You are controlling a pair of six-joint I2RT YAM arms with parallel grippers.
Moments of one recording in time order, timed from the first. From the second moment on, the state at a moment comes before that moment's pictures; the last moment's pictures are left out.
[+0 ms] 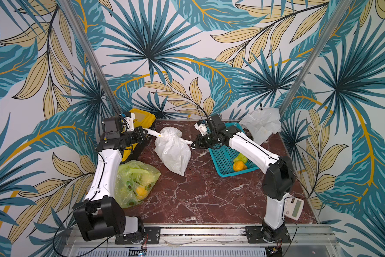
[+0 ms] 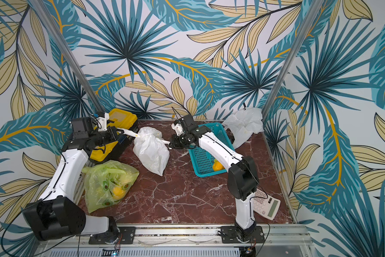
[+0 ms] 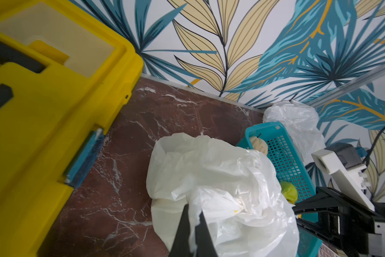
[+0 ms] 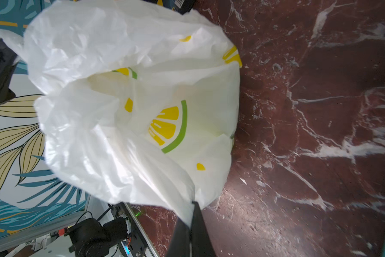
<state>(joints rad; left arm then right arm) 0.21 1.40 1.29 -0.51 0.54 -0.27 0.57 2.00 1.83 -0.71 -0.48 0.46</state>
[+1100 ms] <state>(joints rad) 0.07 1.24 1.28 -0.53 0.29 -0.36 -0.20 2.24 1.97 -0.78 0.11 0.52</state>
